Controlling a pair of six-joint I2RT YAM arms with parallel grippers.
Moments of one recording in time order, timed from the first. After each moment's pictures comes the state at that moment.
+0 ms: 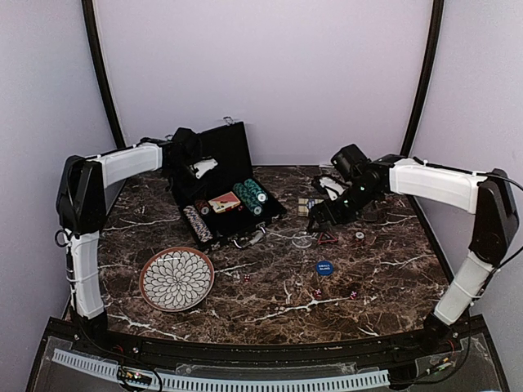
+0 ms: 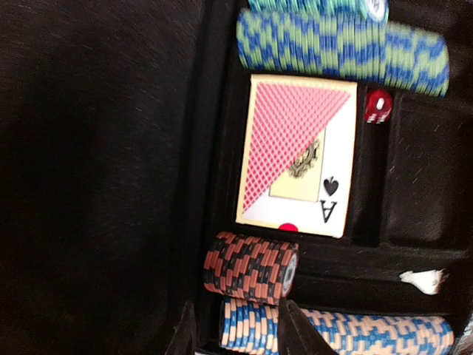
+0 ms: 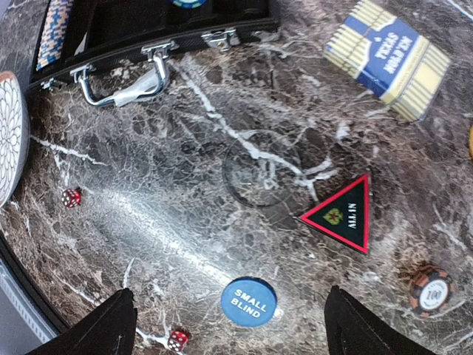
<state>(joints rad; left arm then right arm) -0.37 2.09 1.77 -0.74 -0.01 0.53 0.59 1.68 1.31 -0.76 -0.23 0.11</state>
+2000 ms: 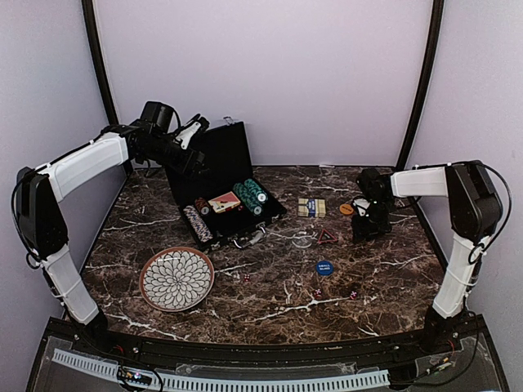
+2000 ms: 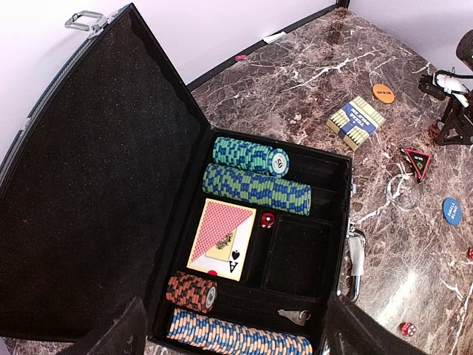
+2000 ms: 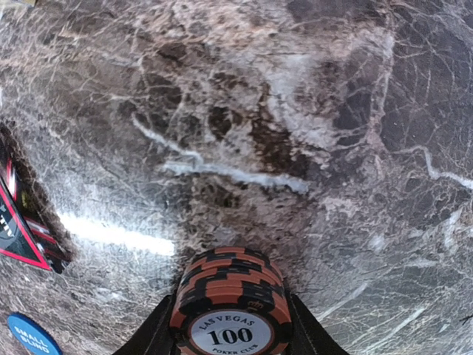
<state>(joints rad) -0.37 1.74 1.62 -0.61 0.26 0.25 0.31 1.87 1.21 -0.75 -0.02 0.11</state>
